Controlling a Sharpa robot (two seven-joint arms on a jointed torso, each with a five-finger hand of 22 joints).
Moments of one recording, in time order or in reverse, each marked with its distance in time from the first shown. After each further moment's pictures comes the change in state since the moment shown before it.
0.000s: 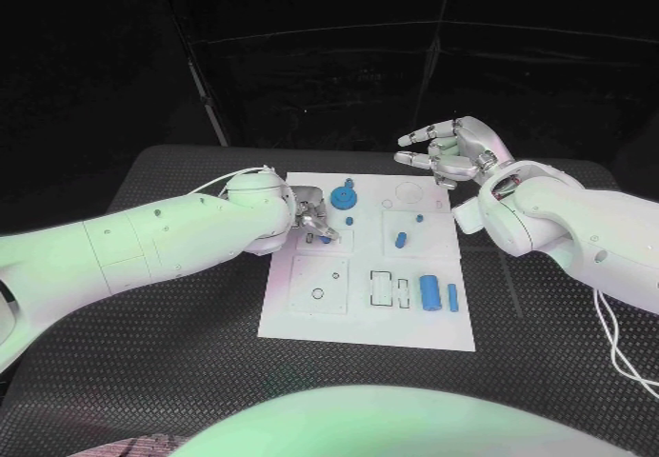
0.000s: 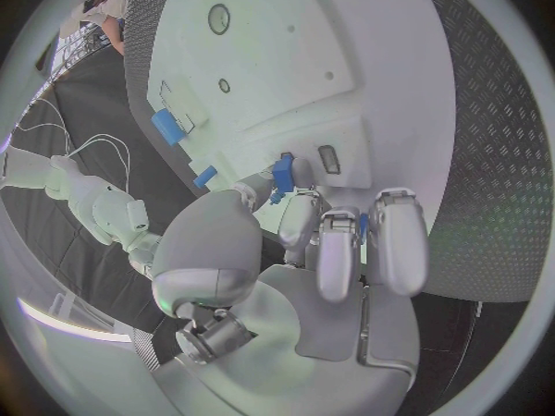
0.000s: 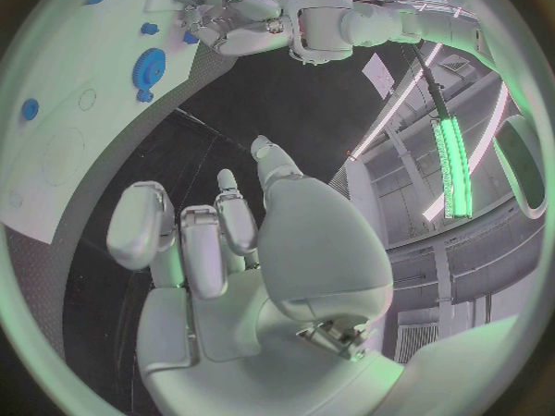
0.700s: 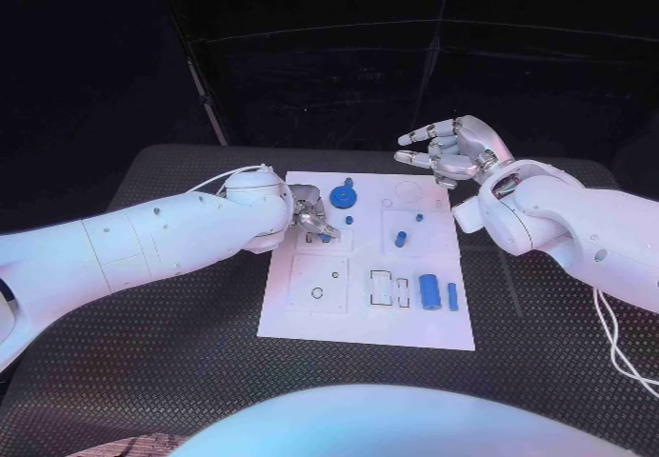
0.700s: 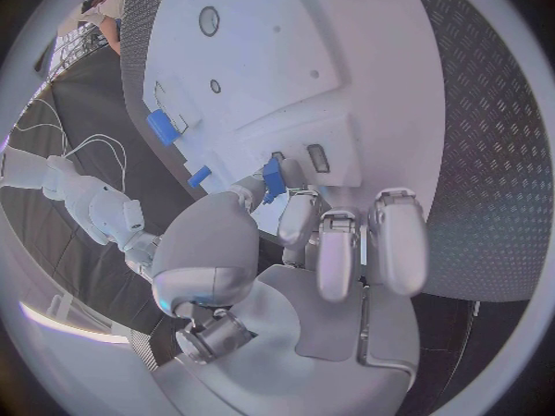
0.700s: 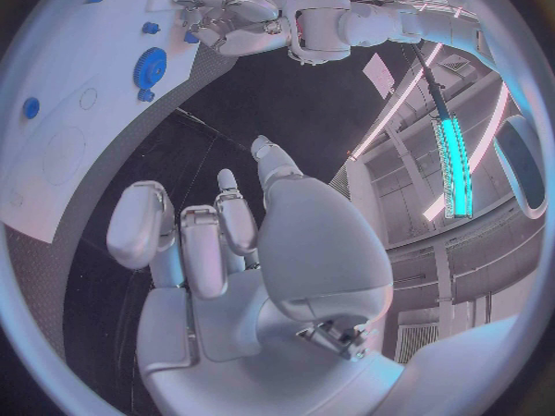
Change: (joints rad) left arm 0.001 0.001 0.000 -0.014 -0.004 0.008 -0.003; left_hand -0.062 -0.005 -0.096 0.066 0.000 0.007 0.000 0.010 -0.004 0.000 0.000 0.003 0.000 0.000 0.000 0.000 0.000 0.000 0.000 0.000 0.000 0.000; right arm 0.000 0.000 0.000 -0.001 0.000 0.000 0.000; right_hand 0.000 0.000 -0.002 0.002 0.000 0.000 0.000 0.004 0.000 0.000 0.000 0.000 -0.003 0.000 0.000 0.000 0.000 0.000 0.000 0.000 -0.004 -0.002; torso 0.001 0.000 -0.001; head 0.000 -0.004
